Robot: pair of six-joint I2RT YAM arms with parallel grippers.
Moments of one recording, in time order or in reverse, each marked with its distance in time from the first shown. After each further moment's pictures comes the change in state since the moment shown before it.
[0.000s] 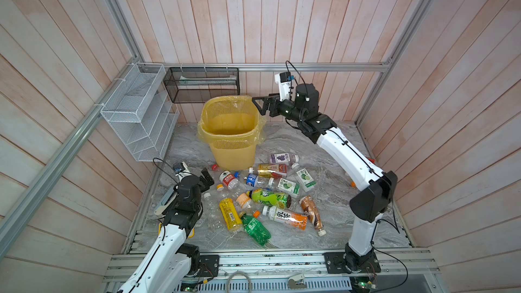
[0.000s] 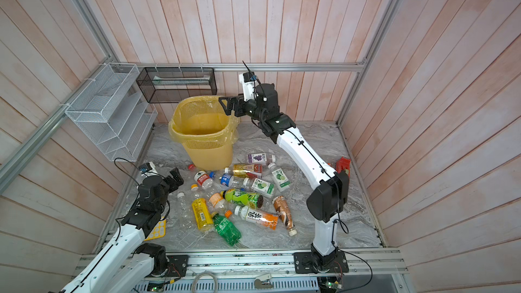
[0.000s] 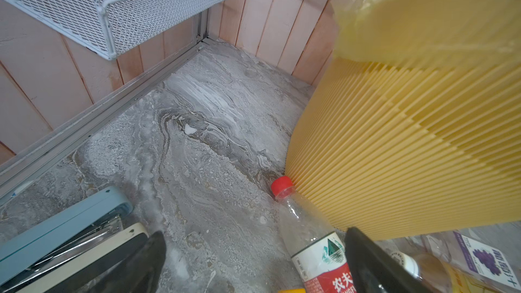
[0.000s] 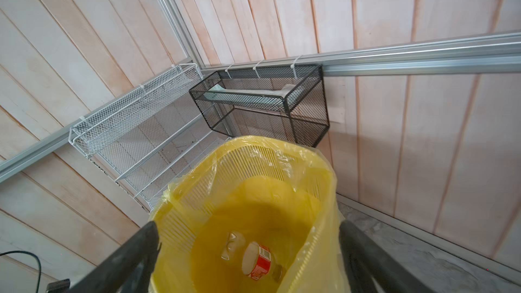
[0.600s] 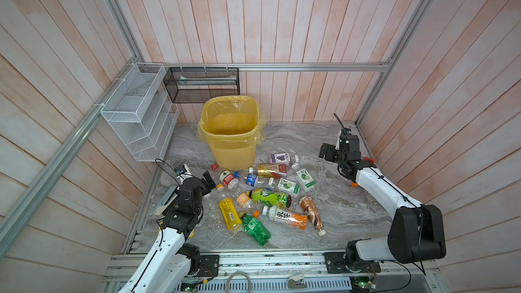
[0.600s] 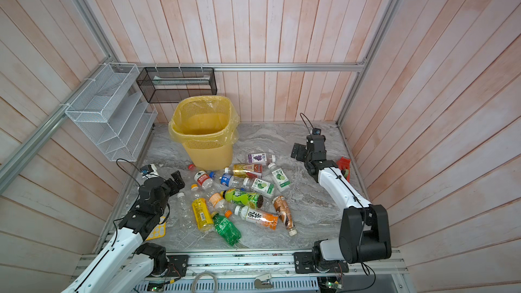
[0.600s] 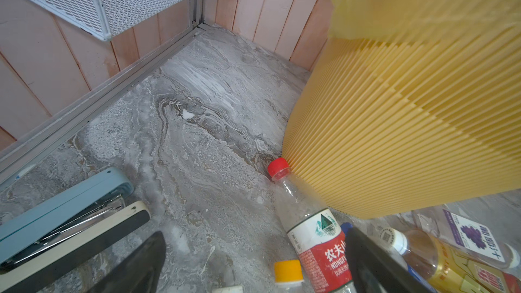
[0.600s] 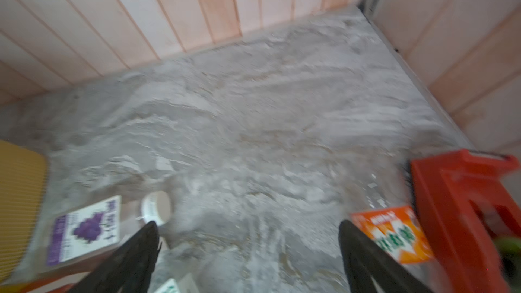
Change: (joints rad) left arm -0.052 -0.047 0.020 -0.125 -0.016 -0.037; right arm -0.457 -0.423 -1.011 -0.008 0.432 -0.027
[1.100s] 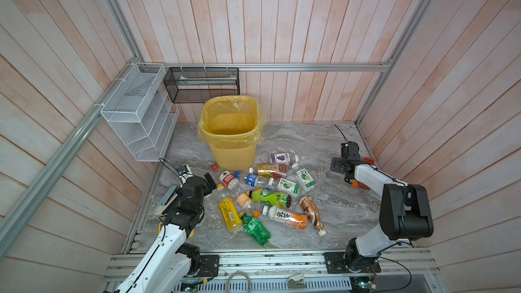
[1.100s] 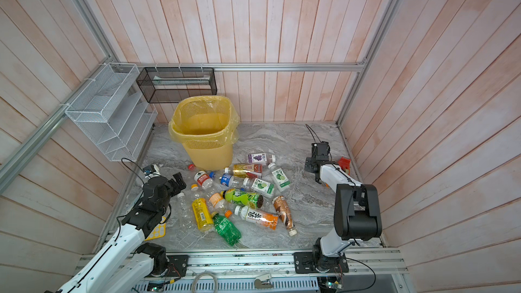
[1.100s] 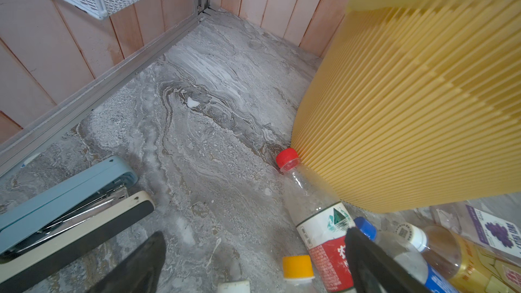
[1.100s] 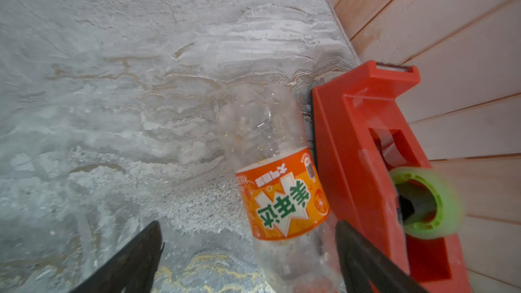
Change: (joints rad) left arm -0.006 0.052 0.000 -0.006 -0.016 -0.007; right arm -0.114 0.210 0.001 -0.065 0.199 -0.097
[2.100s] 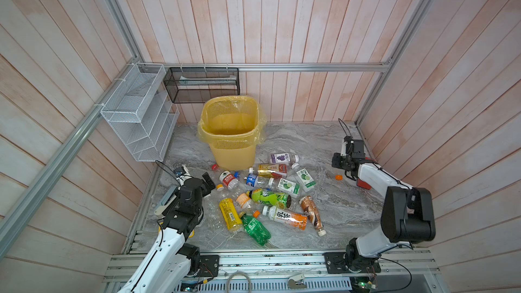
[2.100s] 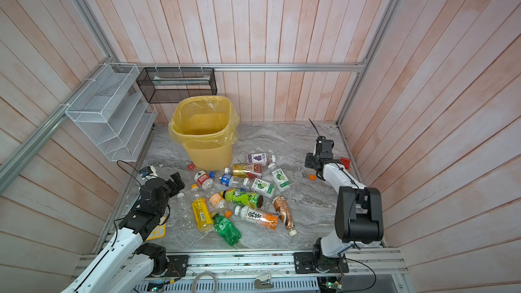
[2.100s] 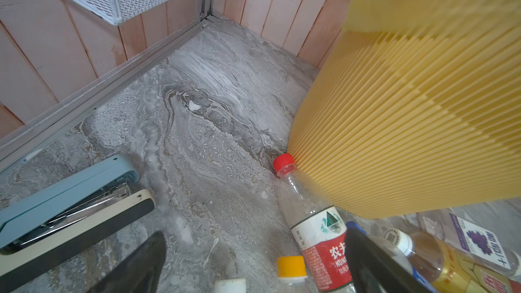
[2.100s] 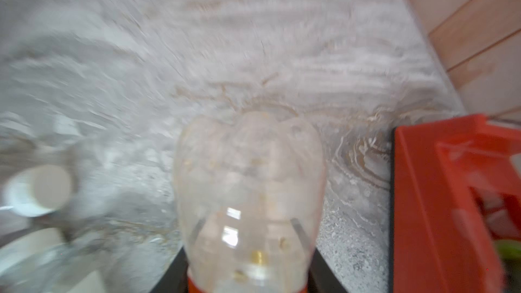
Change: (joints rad) left arm 0.000 -0.061 -0.001 -0.035 -0.004 -0.042; right arm -0.027 -0.110 0.013 0.075 -0.364 -0.029
